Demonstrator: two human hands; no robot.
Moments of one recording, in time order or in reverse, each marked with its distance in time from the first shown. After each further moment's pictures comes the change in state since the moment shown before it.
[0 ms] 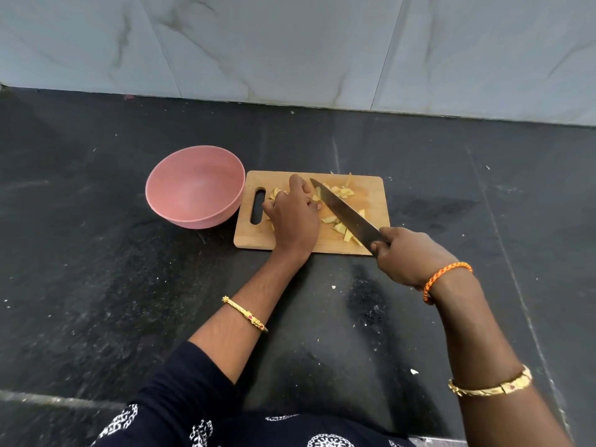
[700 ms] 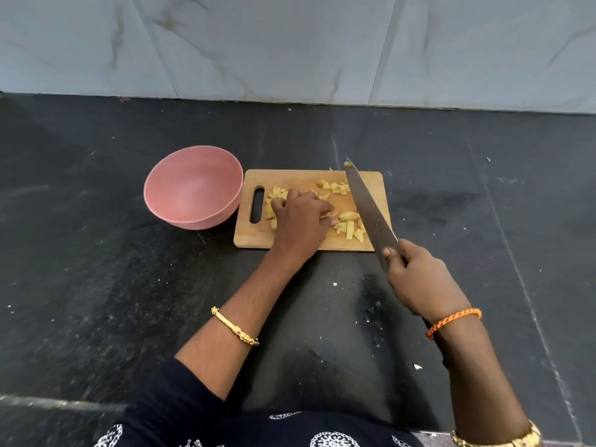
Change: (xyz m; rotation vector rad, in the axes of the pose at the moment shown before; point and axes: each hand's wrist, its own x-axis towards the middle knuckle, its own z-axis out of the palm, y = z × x) left_hand -0.010 0.001 -0.017 0.235 -0.305 0.306; right_hand -0.015 0.027 0.036 0.367 0.221 0.032
